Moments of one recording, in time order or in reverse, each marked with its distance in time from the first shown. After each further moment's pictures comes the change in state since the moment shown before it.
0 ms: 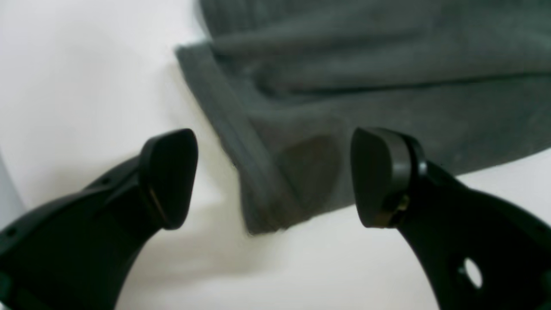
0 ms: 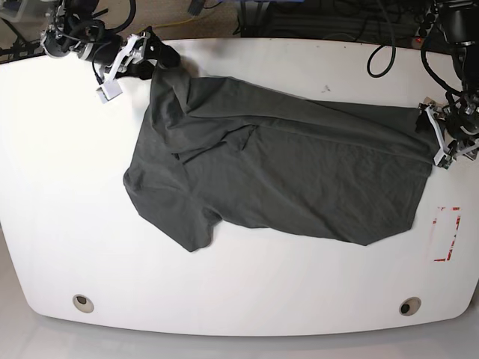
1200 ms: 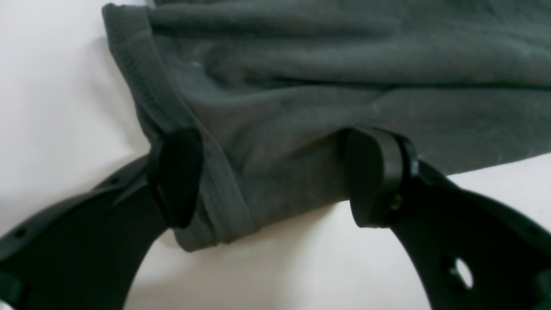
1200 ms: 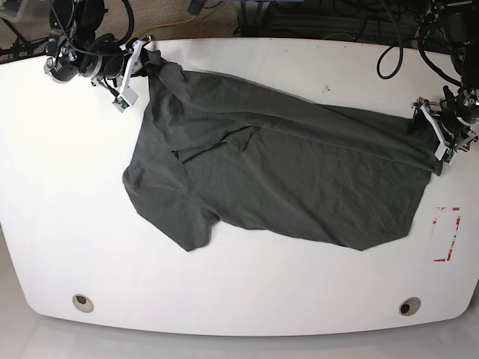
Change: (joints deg) left arm -0.4 0.1 0.4 -11.6 -1.3 0.0 -14.6; right arm 5.8 8.2 -11.6 -0.1 -20.9 -0.1 -1.6
